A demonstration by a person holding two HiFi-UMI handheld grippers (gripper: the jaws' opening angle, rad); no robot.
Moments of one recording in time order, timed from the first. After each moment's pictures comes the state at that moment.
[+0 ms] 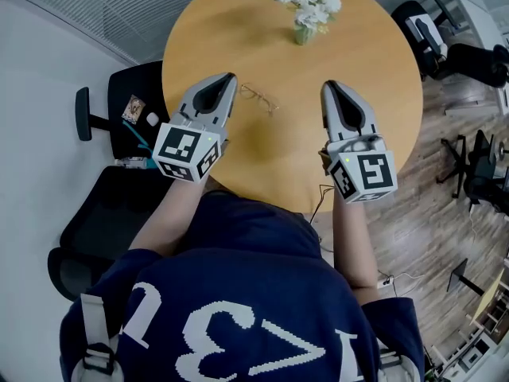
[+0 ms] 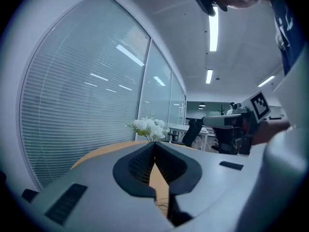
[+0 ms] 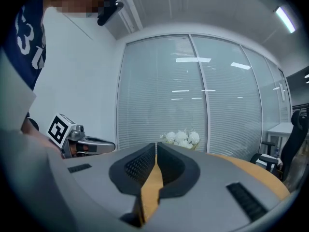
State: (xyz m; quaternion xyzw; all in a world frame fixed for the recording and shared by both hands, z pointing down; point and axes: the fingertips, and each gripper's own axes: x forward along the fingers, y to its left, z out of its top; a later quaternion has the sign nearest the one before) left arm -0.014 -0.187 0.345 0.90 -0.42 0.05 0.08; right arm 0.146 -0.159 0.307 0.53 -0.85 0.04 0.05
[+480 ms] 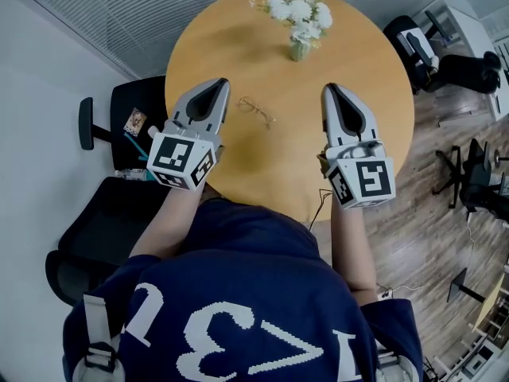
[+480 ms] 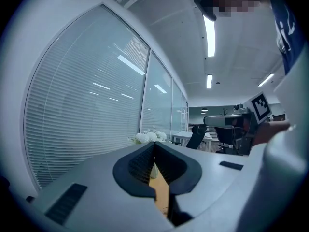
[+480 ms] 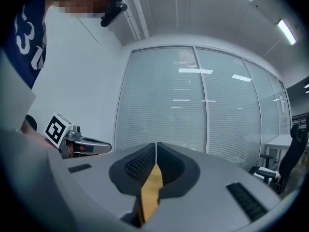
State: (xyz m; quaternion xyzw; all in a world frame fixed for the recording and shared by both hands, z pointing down) left arm -0.027 -0.183 0.303 0.90 -0.44 0.01 0.04; right arm 0.144 -0.154 0.260 0.53 -0.85 -0.02 0.03
